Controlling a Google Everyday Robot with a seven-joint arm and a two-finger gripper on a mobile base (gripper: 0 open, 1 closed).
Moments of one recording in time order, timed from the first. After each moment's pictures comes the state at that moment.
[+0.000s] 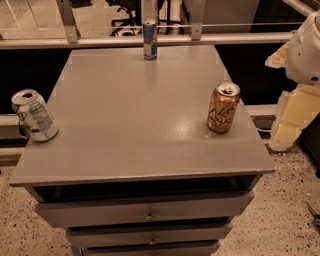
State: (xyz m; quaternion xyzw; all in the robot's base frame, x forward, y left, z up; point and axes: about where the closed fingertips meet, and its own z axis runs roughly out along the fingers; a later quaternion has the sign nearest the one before) arm 0.438 -0.217 0.977 -0.60 0.78 -0.04 0.16
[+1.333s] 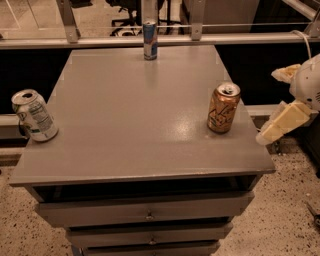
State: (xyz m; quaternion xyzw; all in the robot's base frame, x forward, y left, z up) arm 0.501 -0.252 0.918 -0.52 0.79 0.04 0.31
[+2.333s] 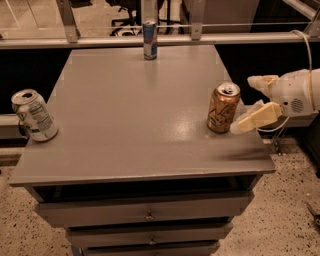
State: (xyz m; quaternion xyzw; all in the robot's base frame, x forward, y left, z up) arm 0.546 -0.215 0.892 -0.46 0.75 0.21 0.43
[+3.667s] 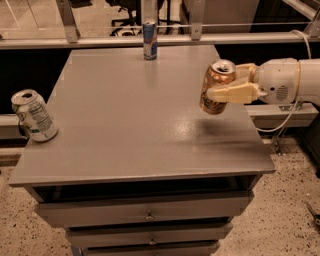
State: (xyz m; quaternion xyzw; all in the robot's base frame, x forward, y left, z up) arm 0.554 -0.158 0.943 -0.45 0.66 0.32 0.51
